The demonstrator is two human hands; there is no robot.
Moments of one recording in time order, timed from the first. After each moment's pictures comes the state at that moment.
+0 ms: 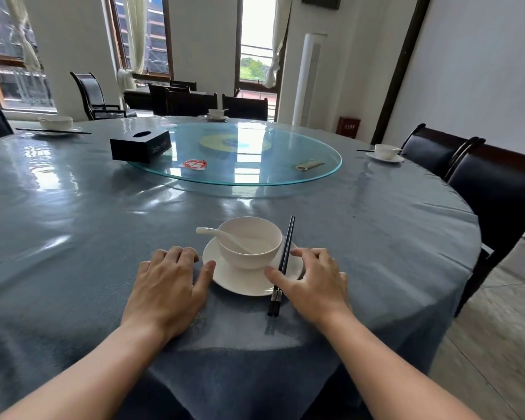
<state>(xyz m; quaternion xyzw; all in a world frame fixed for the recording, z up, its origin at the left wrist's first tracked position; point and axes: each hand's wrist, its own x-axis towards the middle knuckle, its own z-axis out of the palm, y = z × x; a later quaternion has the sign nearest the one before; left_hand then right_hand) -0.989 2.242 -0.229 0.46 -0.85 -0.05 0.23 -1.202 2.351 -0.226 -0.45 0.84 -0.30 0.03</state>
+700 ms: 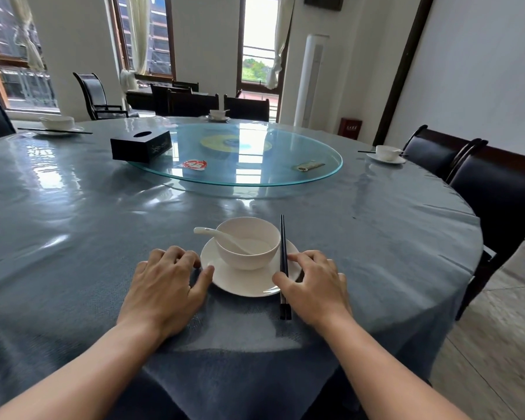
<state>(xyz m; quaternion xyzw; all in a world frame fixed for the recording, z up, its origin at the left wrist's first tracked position) -0.988 2.242 -0.228 0.46 -0.86 -0.06 0.22 -1.208 2.348 -0.233 -0.47 0.83 -0.30 0.02</state>
